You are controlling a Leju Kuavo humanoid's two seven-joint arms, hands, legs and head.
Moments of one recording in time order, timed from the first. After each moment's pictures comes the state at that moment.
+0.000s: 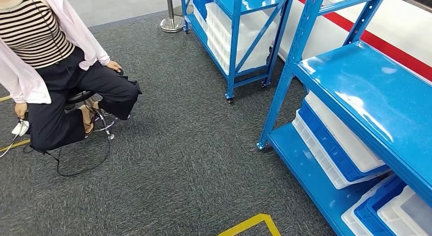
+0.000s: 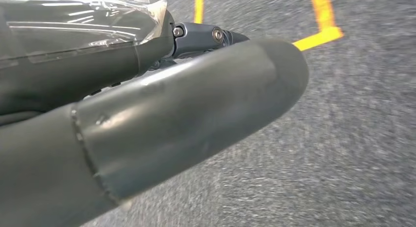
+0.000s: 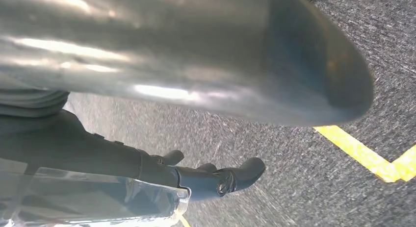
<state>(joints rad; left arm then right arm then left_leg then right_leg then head) -0.08 -0.11 1.07 -0.21 -0.76 0.44 0.00 -0.05 0.09 -0.12 -0.18 0.29 -0.54 0.24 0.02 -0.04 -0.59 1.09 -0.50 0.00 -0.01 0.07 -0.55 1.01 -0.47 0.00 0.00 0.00</state>
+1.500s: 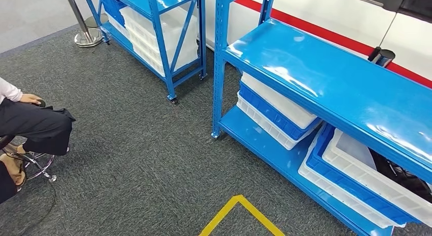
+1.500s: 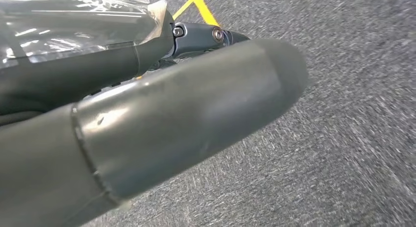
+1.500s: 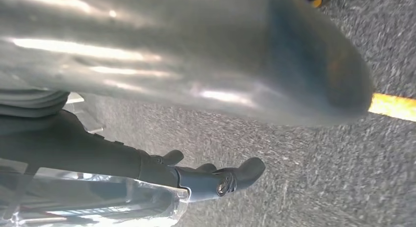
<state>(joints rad) -0.08 -0.11 1.08 -0.21 -0.78 0.44 -0.01 -0.04 0.09 -0.14 -0.18 0.29 -0.54 0.25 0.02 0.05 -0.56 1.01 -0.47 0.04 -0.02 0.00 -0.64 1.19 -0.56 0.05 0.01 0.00</state>
